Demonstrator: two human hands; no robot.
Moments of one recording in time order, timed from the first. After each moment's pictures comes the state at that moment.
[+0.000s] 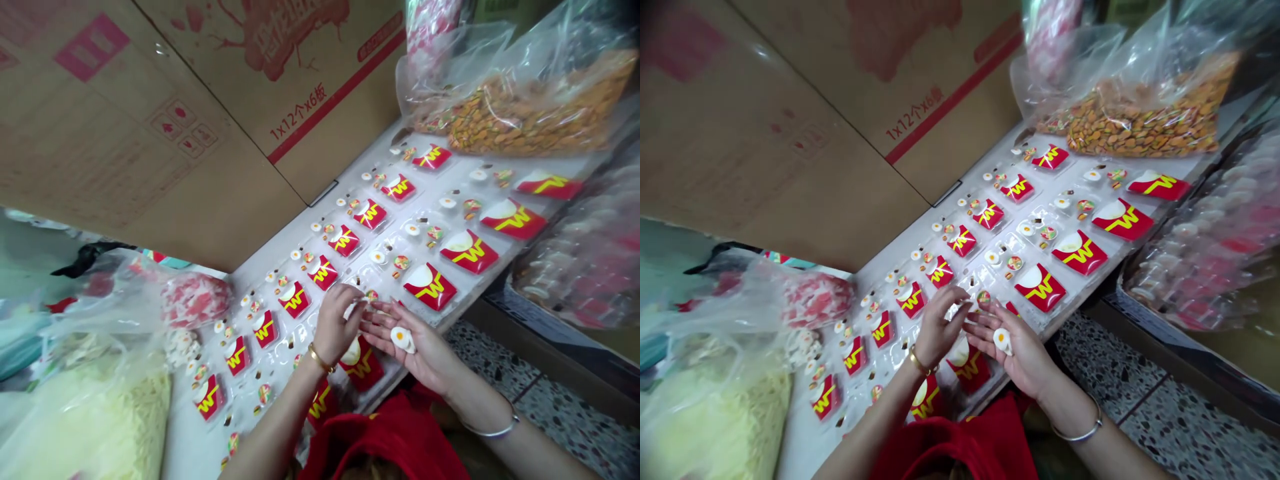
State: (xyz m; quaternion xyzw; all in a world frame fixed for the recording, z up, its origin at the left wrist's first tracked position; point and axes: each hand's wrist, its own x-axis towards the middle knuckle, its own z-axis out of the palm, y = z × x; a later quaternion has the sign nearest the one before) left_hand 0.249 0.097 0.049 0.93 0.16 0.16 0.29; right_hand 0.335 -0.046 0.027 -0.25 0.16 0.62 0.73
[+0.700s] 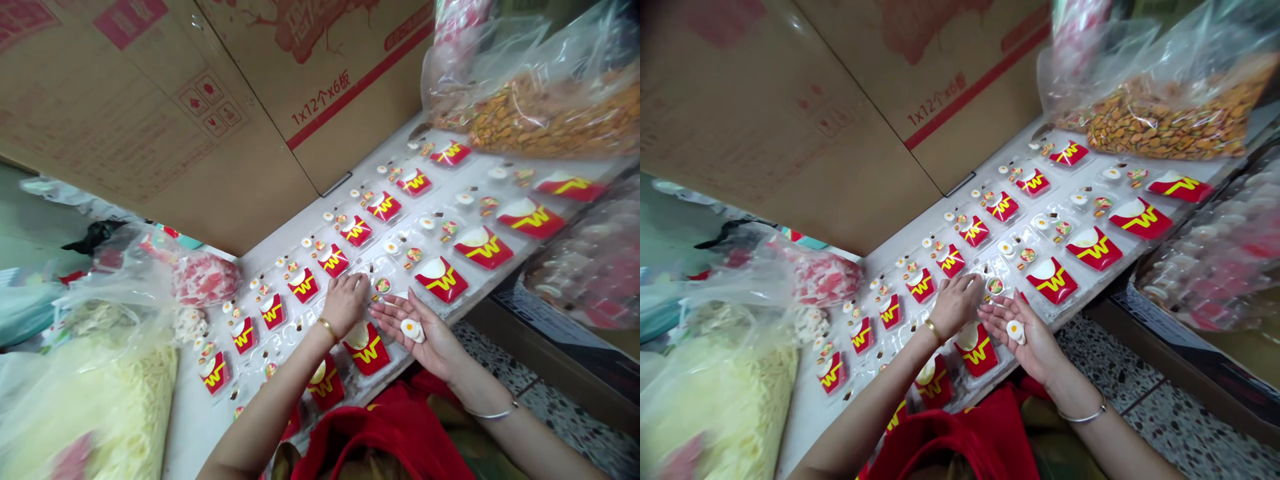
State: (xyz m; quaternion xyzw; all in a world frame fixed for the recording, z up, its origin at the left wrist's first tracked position) left_hand 0.231 0.112 0.021 0.99 0.14 -0.02 0.03; right_hand 0.324 -0.050 0.010 -0.27 0.14 0.62 0.72
